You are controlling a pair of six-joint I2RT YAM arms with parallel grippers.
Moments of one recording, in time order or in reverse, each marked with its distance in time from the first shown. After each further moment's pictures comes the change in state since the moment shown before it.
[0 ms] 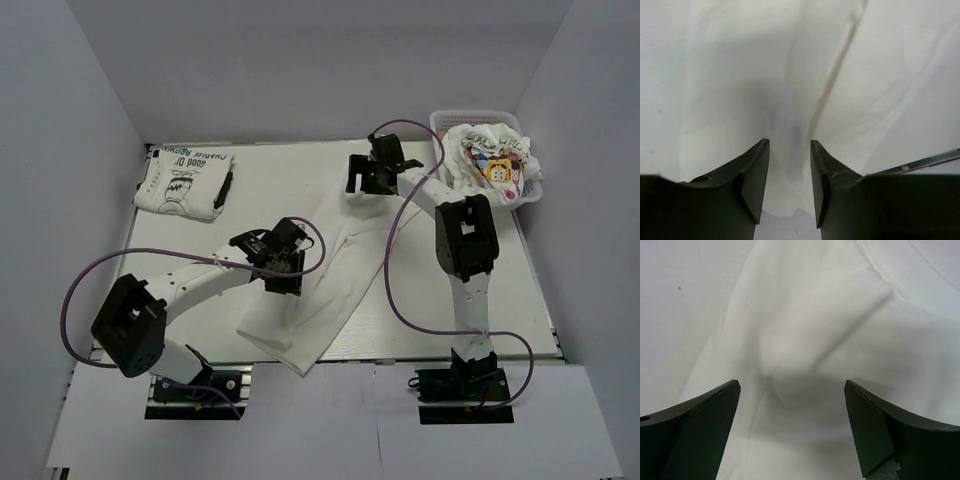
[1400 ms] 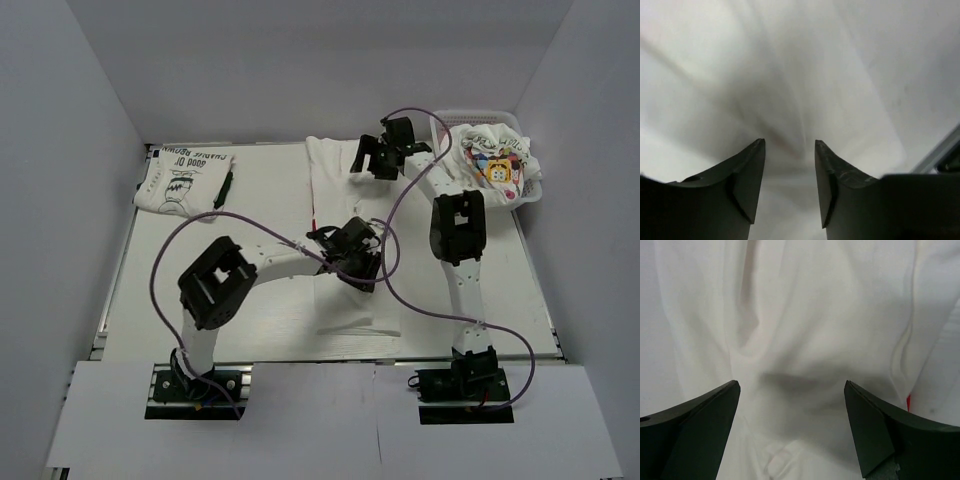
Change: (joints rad) left arm -0.193 0.584 0.413 0.409 0.224 0.243; right arm -0.097 0.273 0.427 -0.132 -0.155 0.087
